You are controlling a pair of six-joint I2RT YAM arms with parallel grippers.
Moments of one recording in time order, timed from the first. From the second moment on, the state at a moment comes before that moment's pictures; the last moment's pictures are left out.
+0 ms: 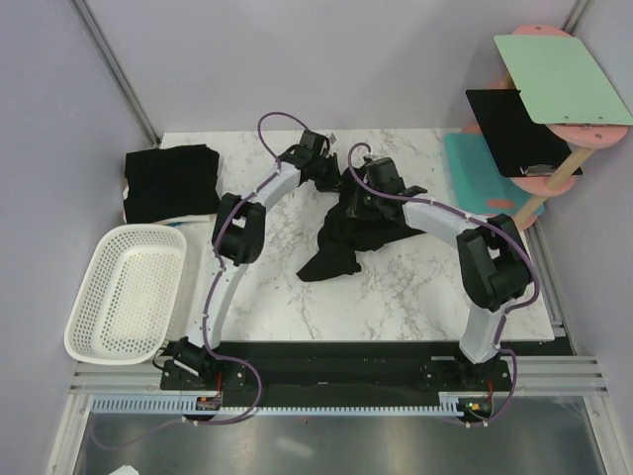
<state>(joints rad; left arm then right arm) -0.45 2.62 2.30 -0.49 0.40 -0.53 0.47 1.89 1.28 -0.18 -0.12 0.55</state>
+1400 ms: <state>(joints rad) -0.16 1.42 0.88 -0.51 0.10 -0.67 0.12 1.62 1.06 -0.43 0.02 0.39</state>
